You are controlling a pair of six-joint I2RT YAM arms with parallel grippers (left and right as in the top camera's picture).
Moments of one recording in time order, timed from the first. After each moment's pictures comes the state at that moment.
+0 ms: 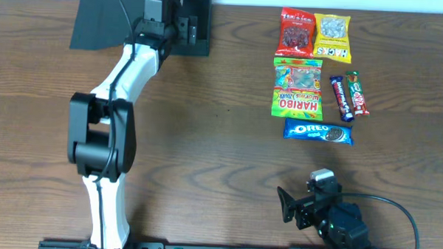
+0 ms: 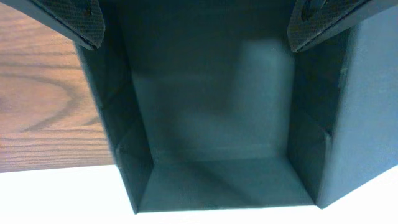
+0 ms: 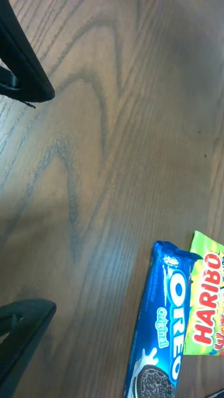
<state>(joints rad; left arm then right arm) -0.17 2.21 1.73 -0.18 0.02 -0.07 0.49 0.01 0.17 -0.73 0.04 0.23</state>
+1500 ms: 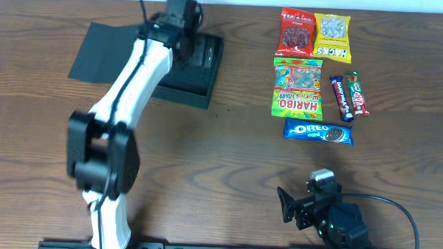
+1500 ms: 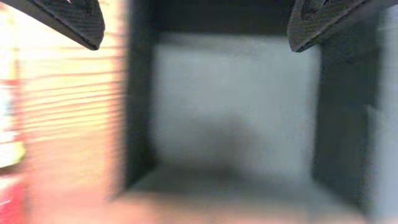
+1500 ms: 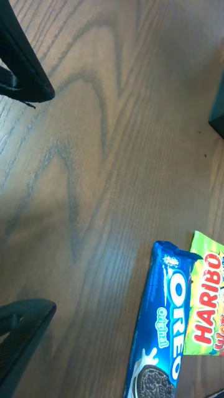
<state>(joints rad) -0.30 2.04 1.83 -0.80 0.07 -0.14 0.49 0.01 0.17 -0.73 0.04 0.23</state>
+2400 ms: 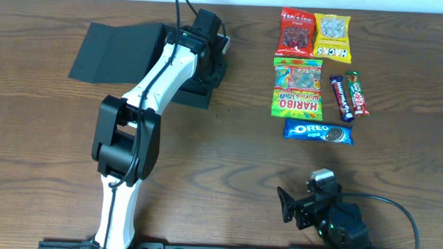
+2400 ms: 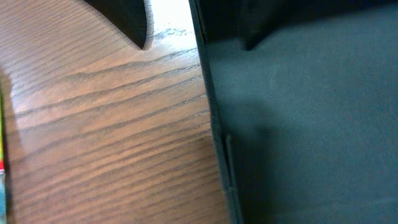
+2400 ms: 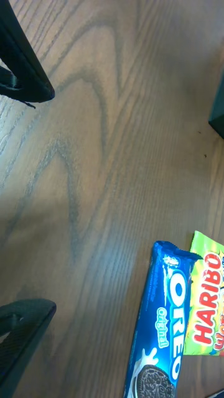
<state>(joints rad) -0.38 2.22 1.86 -0.87 0.16 -0.02 0.49 0.01 0.17 -0.73 0.04 0.23</state>
